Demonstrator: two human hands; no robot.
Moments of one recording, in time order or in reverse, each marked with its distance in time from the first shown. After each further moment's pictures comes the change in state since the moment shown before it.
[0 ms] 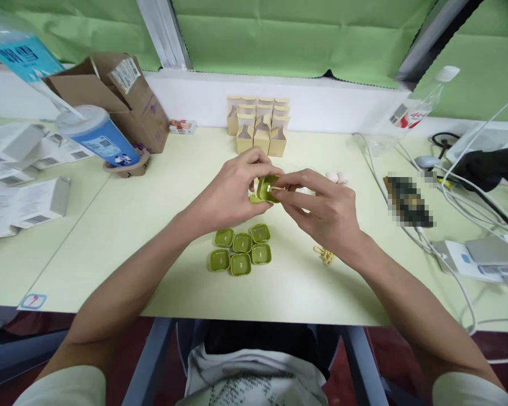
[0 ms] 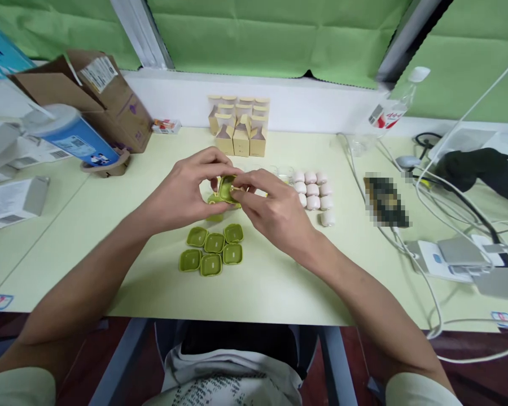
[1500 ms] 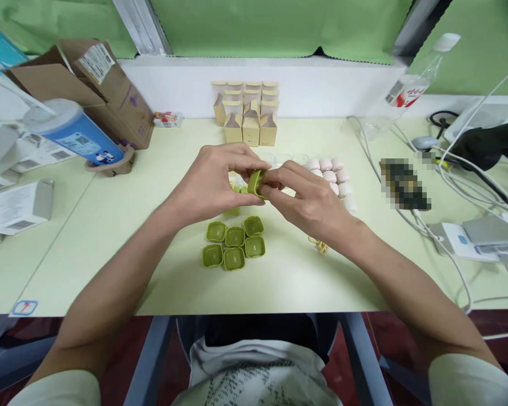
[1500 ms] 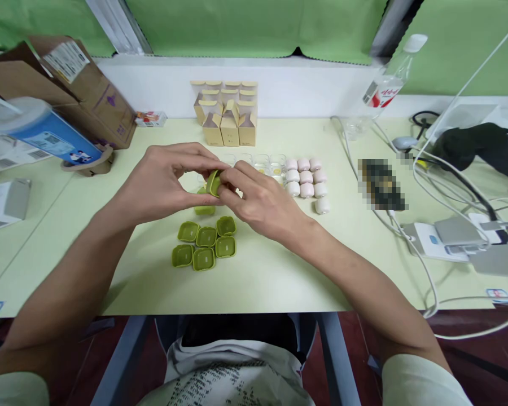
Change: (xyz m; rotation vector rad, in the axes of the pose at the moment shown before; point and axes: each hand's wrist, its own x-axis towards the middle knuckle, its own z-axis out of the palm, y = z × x) left_hand 0.003 0.003 -0.002 -0.084 -0.016 -0.048; right_hand -0.009 0.005 0.003 -0.198 -0.169 -0.116
